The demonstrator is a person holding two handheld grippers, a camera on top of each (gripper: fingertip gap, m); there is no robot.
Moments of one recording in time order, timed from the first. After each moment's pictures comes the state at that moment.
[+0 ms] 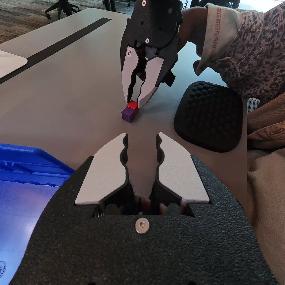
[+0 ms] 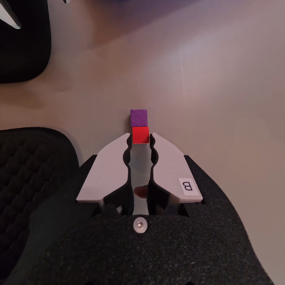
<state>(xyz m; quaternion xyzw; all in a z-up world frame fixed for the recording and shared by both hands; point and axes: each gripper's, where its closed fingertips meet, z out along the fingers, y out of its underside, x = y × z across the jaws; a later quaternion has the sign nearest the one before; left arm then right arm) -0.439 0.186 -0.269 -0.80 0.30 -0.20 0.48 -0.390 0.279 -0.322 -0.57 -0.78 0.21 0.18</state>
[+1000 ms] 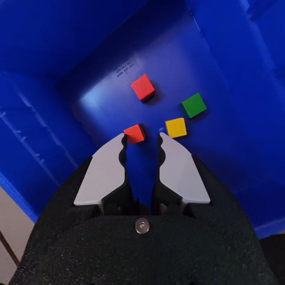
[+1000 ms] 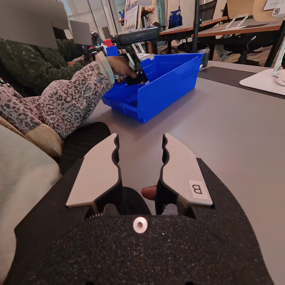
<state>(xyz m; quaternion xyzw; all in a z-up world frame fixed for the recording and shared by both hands) -0.718 0.234 -0.319 -0.98 -0.07 0.06 0.17 -0.380 0.224 -0.232 -0.59 -0.49 0.50 0.40</state>
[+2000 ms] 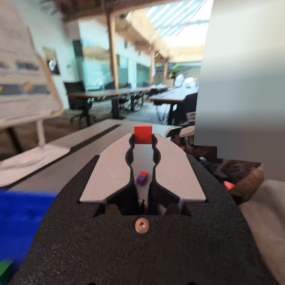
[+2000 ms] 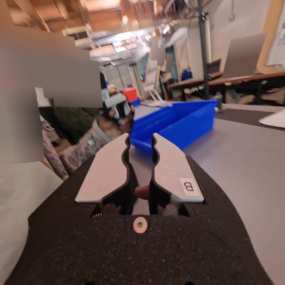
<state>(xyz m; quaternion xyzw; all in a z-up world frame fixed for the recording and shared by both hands) -0.493 0.180 -0.137 -0.62 0.25 -0.28 0.69 -0.391 0.203 -0.173 -0.51 -0.41 0.62 0.43</state>
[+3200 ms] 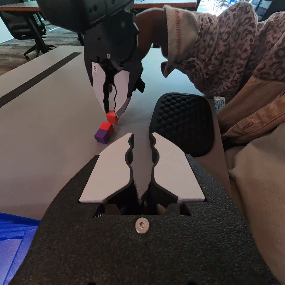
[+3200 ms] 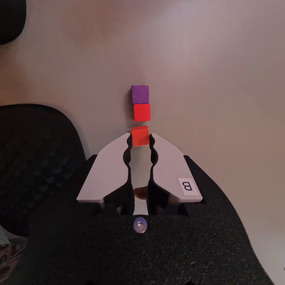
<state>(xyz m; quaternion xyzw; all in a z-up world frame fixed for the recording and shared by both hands) -0.395 0.169 -0.259 -0.73 0.37 -0.24 0.52 -0.365 0.285 -0.315 -0.58 -0.80 0.09 0.15</state>
